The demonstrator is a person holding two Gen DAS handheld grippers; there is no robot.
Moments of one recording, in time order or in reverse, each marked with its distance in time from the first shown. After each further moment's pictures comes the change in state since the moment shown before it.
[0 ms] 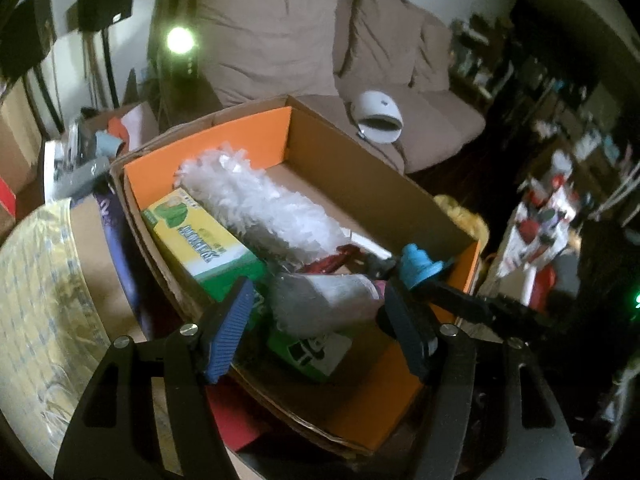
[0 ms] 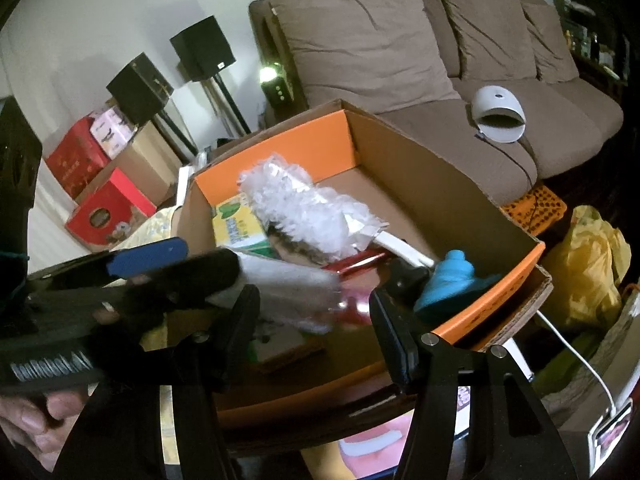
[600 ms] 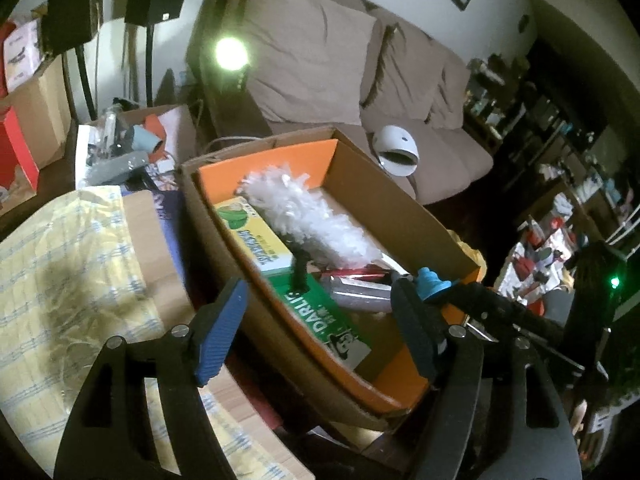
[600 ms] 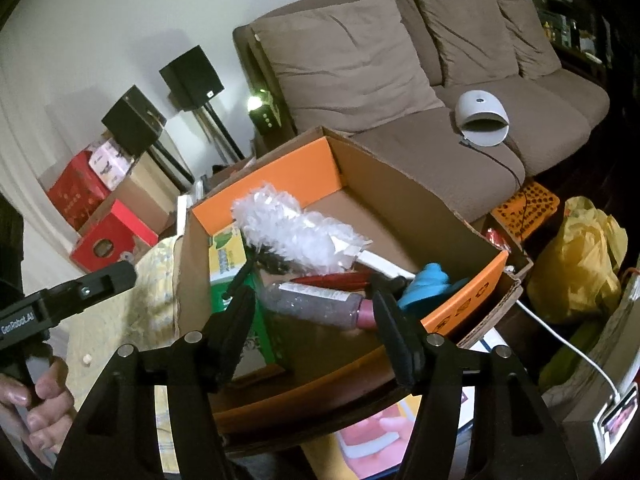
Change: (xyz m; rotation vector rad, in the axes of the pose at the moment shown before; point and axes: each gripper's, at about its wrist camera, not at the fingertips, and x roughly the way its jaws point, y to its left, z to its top) left arm -0.059 0.052 -0.006 -0.091 -0.086 0.008; right arm -0.027 -0.013 0.008 0.075 -0.069 0.005
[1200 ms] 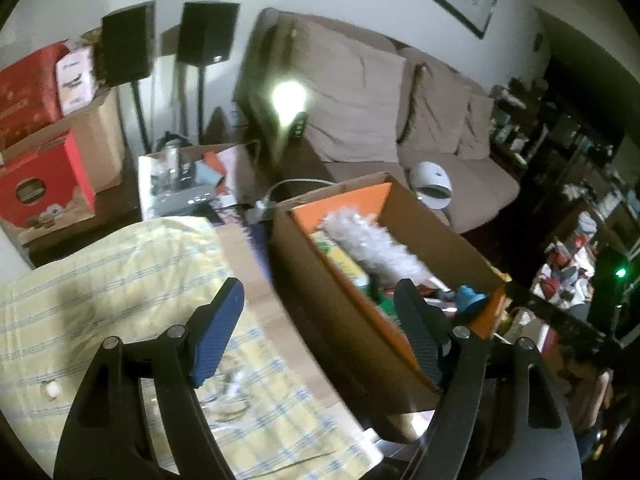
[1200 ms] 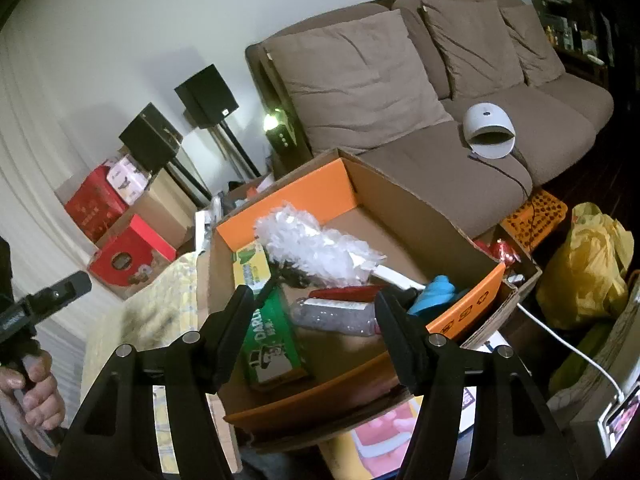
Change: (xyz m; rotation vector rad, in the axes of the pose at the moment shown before) left arm -0.081 0.057 -0.001 -0.009 -0.125 0.131; right arm -0.027 0.006 0.005 0.009 -0.054 0.055
